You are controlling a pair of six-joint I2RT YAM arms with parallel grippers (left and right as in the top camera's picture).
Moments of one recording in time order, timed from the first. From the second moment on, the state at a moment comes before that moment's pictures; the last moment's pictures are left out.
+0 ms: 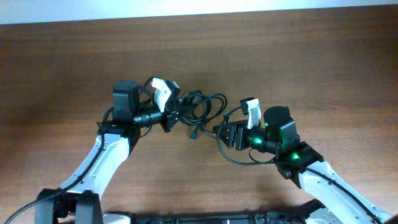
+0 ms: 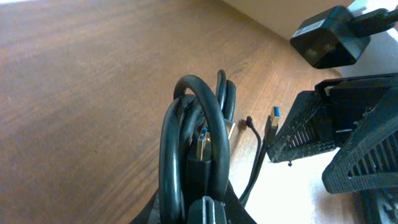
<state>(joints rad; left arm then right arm) -0.15 1.46 0.74 0.08 0.96 0.22 0.43 1.15 0.49 0.09 -0.55 0.59</state>
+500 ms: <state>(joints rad) -0.15 1.46 0.74 0.08 0.99 0.36 0.43 1.15 0.49 0.09 -0.54 0.59</state>
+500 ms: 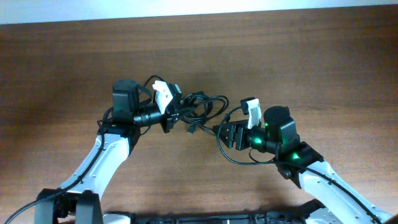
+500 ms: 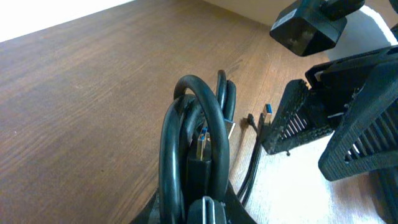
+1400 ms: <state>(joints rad) -0.15 1.46 0.74 -0.17 1.00 0.36 0.43 1.15 0.49 0.16 -0.53 0.26</state>
